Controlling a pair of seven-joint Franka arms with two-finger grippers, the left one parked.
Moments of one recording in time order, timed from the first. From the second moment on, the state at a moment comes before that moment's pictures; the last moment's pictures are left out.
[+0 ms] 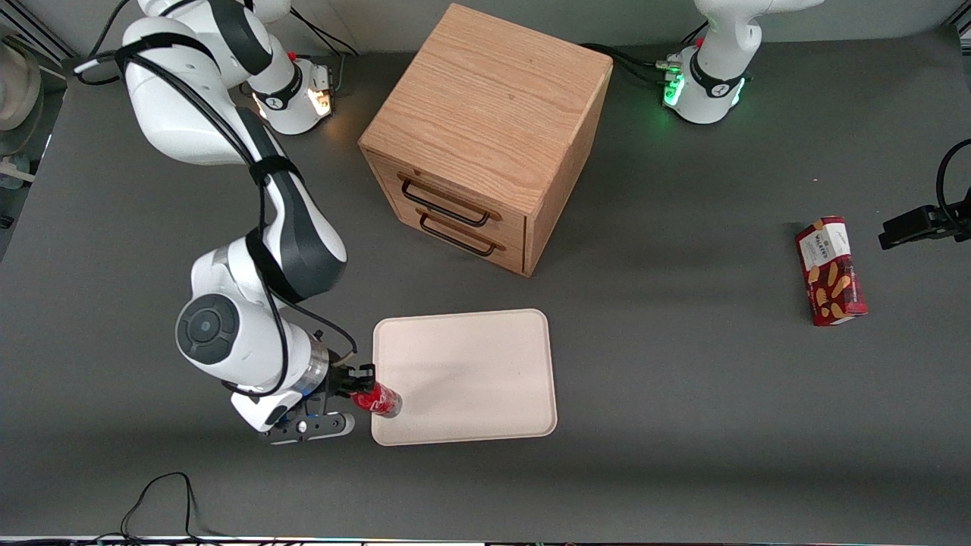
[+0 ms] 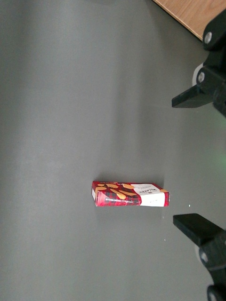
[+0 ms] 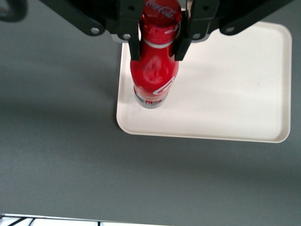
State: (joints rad) arm 0.28 0.89 0.12 -0.89 0.00 1.89 0.24
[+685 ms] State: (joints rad) arm 0.29 0.98 0.13 -0.89 -0.05 1.99 0.24
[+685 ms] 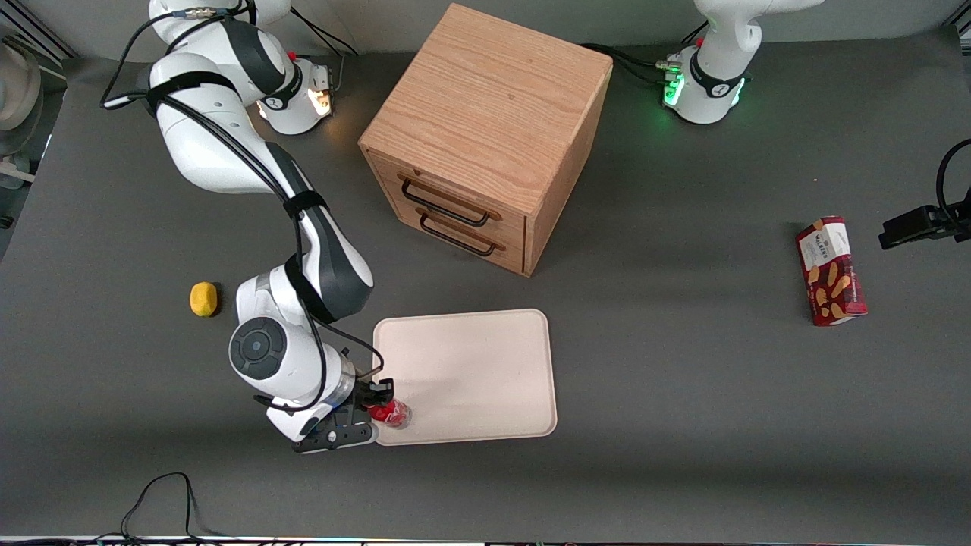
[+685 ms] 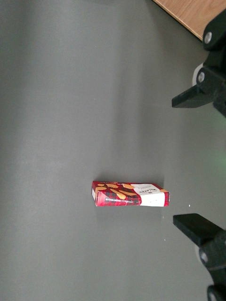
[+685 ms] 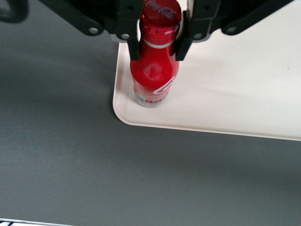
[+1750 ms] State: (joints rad) arm 0.24 0.56 0.08 -1.30 -0.04 1.93 0.23
